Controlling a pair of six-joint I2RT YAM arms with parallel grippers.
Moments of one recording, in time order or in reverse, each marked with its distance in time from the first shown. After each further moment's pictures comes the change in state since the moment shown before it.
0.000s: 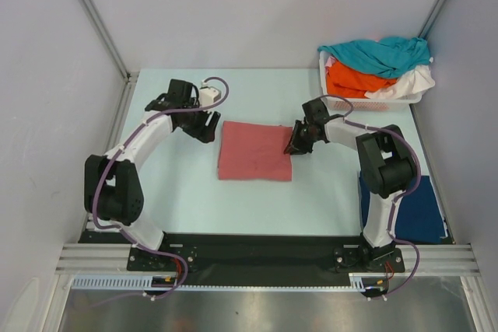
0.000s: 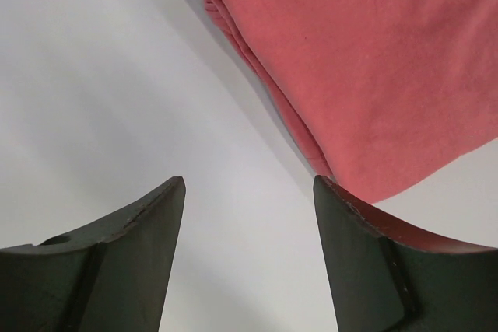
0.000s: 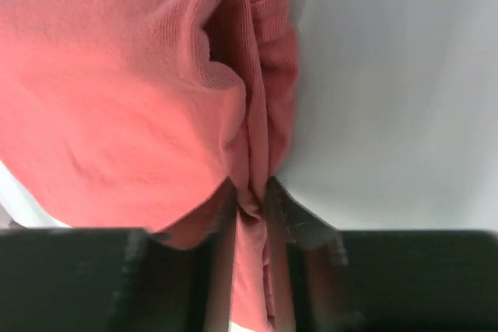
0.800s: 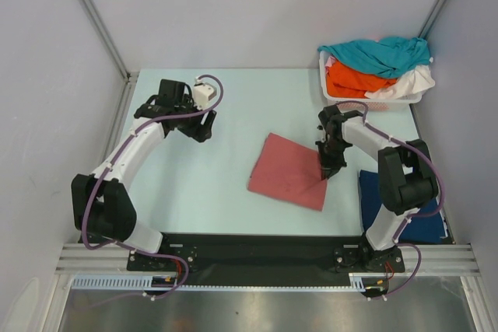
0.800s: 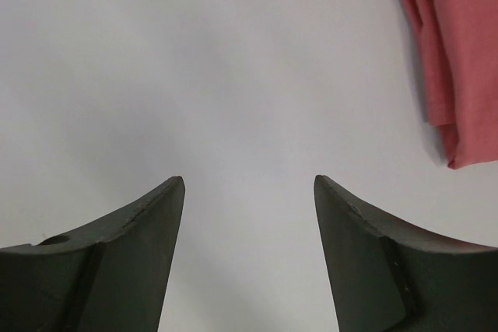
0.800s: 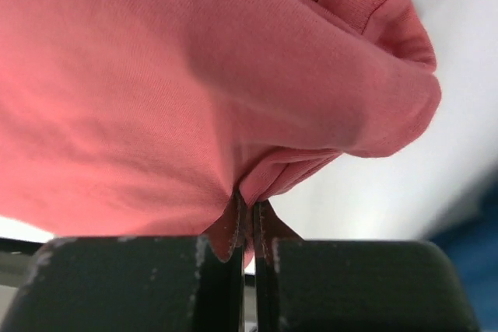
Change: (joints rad) left arm 0.004 -0.149 -0.039 -0.008 0.002 0.019; right arm -0.071 -0.197 -0.050 -0.572 0.170 -0.402
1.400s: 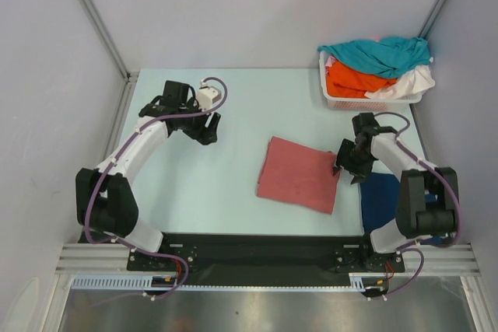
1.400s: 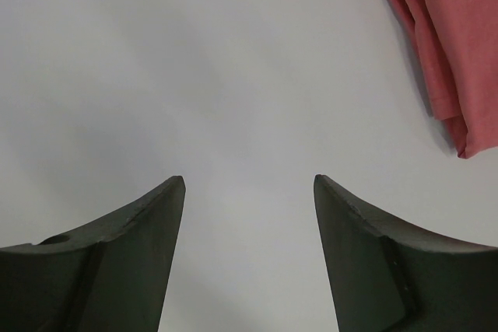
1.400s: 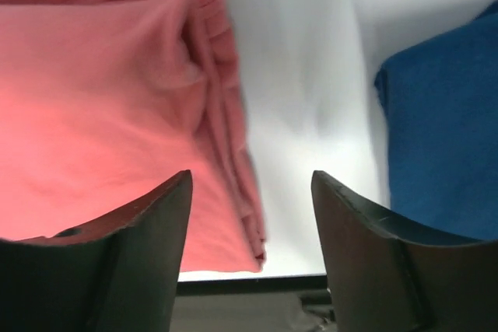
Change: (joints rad) left arm -0.015 0.035 -0.008 0.001 0.084 -0.003; right arm -0.212 -0.193 -0.207 0.109 0.095 0.223
